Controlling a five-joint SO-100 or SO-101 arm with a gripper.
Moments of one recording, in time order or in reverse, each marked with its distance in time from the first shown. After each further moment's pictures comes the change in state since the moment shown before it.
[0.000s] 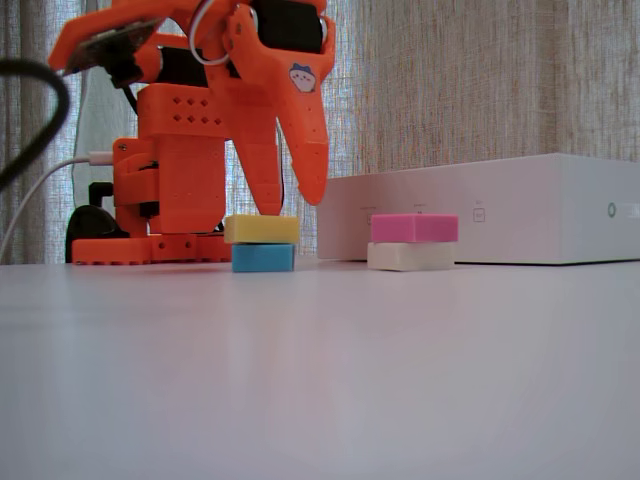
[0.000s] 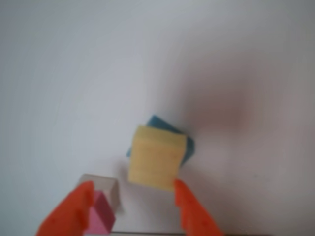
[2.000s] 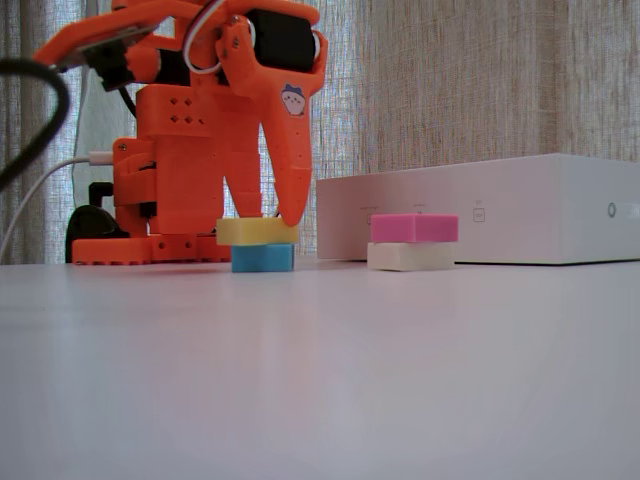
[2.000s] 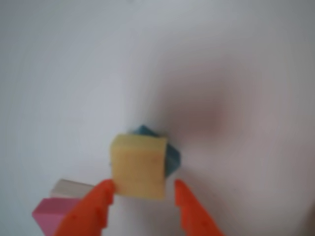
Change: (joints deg) arm 1.7 2.8 0.1 2.6 -8.5
